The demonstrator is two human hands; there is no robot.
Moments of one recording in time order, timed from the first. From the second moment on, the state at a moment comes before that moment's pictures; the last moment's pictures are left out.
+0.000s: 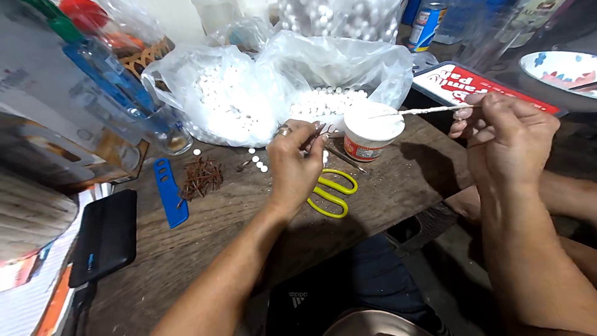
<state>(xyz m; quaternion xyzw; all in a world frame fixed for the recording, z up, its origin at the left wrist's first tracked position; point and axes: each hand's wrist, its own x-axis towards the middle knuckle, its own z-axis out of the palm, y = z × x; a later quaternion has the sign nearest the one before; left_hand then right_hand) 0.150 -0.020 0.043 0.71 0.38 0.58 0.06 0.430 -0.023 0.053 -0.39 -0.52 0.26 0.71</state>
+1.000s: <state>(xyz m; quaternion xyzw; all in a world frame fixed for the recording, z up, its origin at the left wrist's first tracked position) 0.038 -0.037 0.045 0.58 0.50 0.63 0.11 0.216 0.067 0.064 -0.43 -0.87 0.18 0.16</state>
